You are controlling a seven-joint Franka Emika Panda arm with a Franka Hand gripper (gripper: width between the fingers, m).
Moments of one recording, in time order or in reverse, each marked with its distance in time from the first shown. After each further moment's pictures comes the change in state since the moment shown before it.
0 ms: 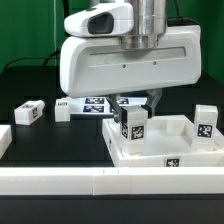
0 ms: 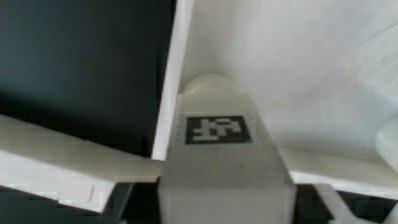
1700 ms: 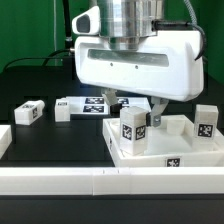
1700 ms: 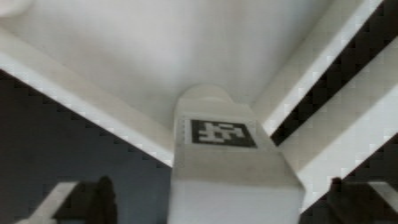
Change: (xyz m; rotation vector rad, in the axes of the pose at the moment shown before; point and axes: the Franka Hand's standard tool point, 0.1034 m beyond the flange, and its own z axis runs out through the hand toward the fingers) arm -0.003 -0.001 0.002 0.020 0.006 1.096
